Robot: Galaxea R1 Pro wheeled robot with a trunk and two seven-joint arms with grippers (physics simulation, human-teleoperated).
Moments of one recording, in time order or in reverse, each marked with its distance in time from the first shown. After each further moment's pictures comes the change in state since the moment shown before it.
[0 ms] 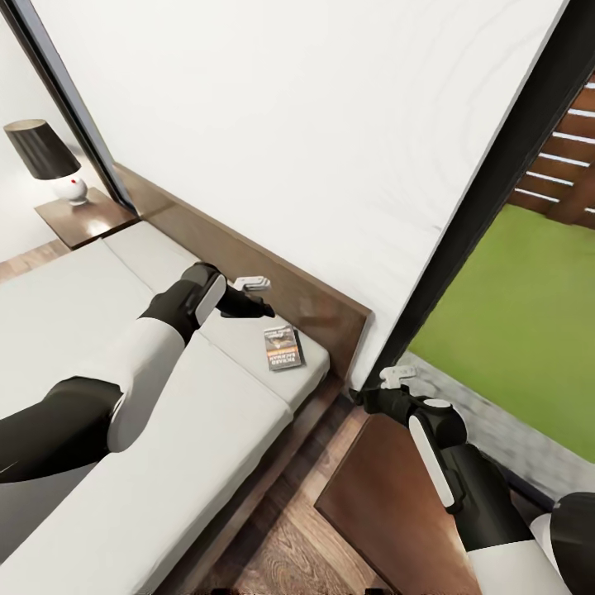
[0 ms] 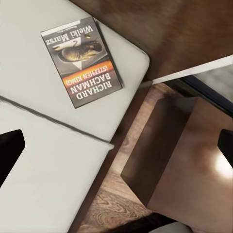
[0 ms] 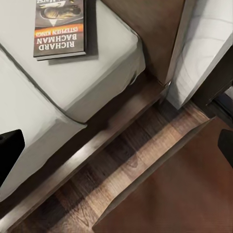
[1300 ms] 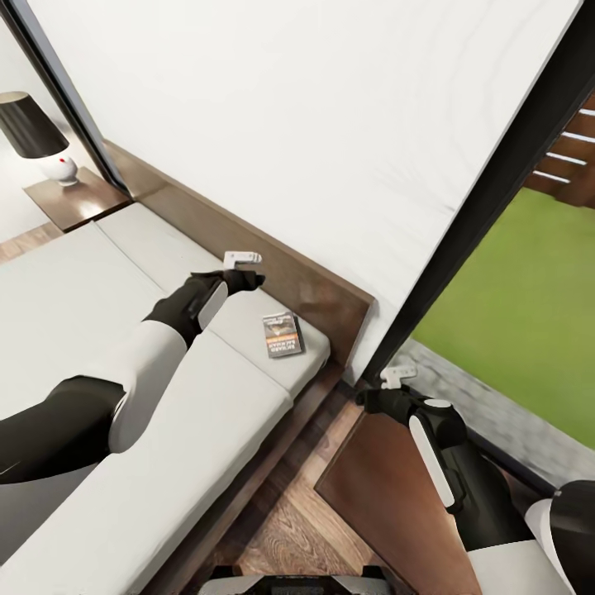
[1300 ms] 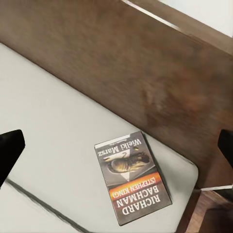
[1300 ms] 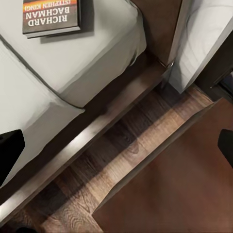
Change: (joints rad) left arm 0.001 -0.006 -0.004 0.059 -0.004 -0.600 0.176; right arm 0.000 -0.001 -0.001 0.001 0.000 0.000 0.000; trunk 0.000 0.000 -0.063
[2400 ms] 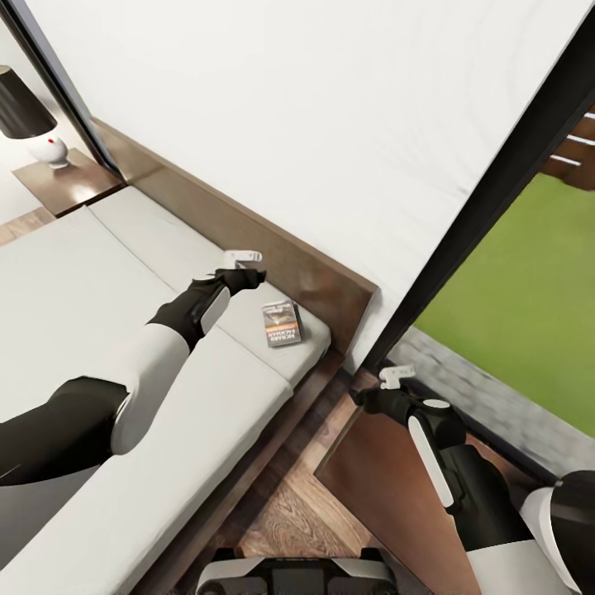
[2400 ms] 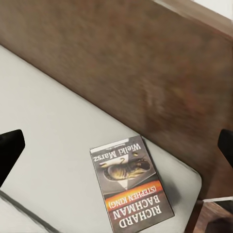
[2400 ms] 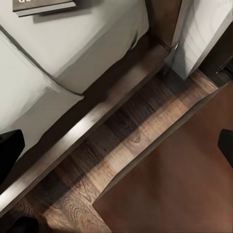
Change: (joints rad) left arm 0.006 -0.009 0.002 0.035 0.008 -0.143 0.000; right arm 0.000 0.001 0.003 0.005 0.000 -0.008 0.000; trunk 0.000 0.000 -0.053
